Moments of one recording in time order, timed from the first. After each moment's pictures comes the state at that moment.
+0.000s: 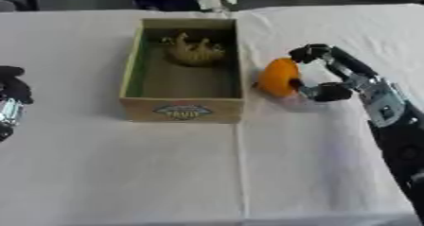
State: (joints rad) left arm -0.08 0.37 0.00 -1.98 -0.06 0.02 -0.08; right arm -0.82 -0.45 0.01 -0.73 0.59 -0.85 0.24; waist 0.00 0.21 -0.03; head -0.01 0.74
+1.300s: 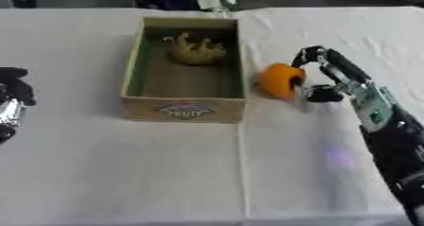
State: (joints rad) left arm -0.08 0.36 0.00 -1.98 -0.07 0.03 -0.09; right arm -0.80 -0.43 0.01 -0.75 0.60 -0.83 0.08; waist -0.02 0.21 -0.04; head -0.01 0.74
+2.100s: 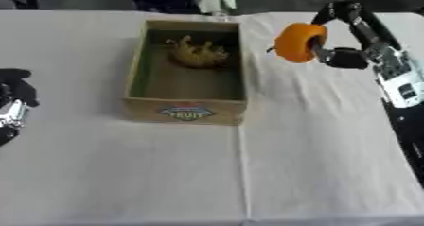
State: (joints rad) left arm -0.07 0.36 0.00 -1.98 -0.06 0.03 -0.09; right arm -0.86 -0.51 0.01 -0.90 0.29 -0.79 0.21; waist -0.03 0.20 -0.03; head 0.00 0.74
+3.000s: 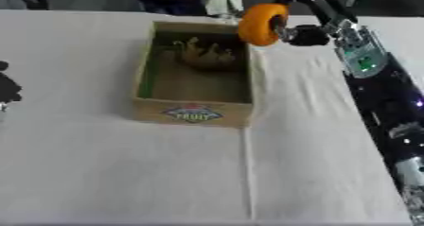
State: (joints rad) left arm -0.15 0.37 -0.02 -1.98 0.02 -0.03 -0.11; right arm -0.97 -0.42 0.00 -0.81 0.29 -0.76 0.30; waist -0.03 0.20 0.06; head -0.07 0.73
